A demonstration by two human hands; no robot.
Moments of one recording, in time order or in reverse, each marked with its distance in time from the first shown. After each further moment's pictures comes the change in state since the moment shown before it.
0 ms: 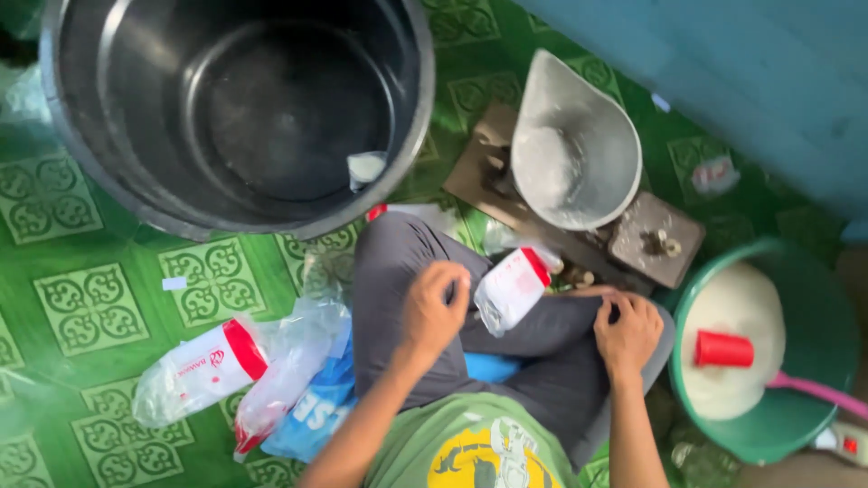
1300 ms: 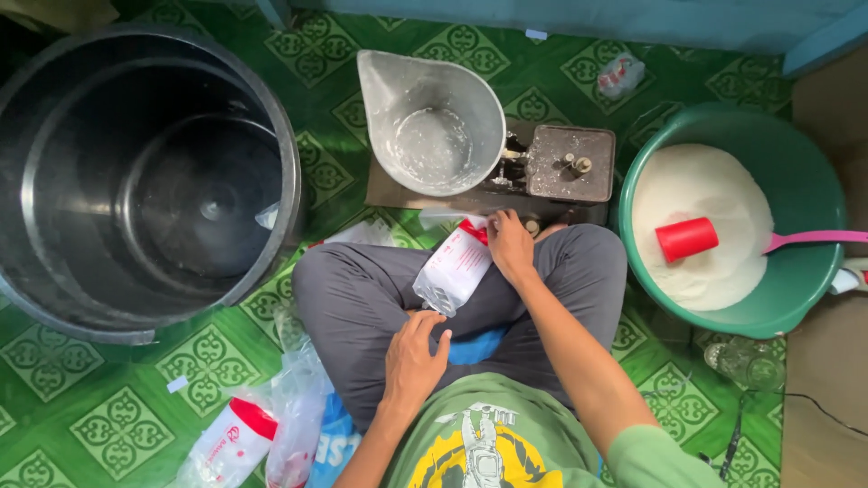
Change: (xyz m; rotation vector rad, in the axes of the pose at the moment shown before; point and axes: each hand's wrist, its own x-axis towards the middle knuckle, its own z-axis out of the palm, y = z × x) left_hand -0.076 0.033 0.036 0.370 -0.463 0.030; right_hand 0.041 -0.081 0.044 0.642 -0.295 0.368
